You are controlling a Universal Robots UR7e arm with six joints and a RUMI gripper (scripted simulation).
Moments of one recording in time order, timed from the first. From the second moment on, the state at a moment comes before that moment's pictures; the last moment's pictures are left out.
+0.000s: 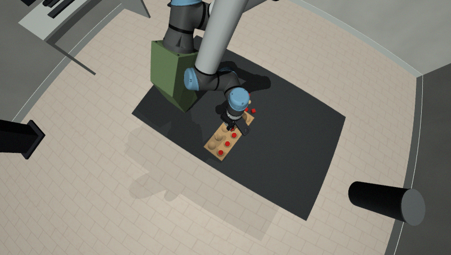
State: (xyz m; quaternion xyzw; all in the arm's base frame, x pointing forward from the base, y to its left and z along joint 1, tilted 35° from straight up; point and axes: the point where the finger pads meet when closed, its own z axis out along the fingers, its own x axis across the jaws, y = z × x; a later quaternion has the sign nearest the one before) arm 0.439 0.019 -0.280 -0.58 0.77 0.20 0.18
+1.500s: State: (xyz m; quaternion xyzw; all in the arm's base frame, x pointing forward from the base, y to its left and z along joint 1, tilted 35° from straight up) arm 0.388 -0.065 -0.421 -0.59 0.75 0.23 0.20
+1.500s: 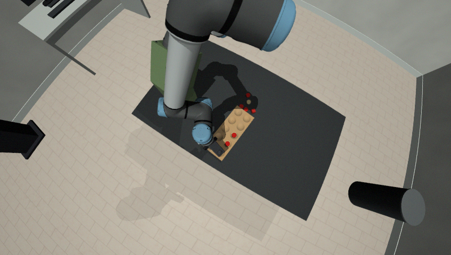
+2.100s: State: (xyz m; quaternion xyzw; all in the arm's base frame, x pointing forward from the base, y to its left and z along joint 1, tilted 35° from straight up) arm 0.390 -0.048 -0.446 -0.59 0.75 0.23 0.20
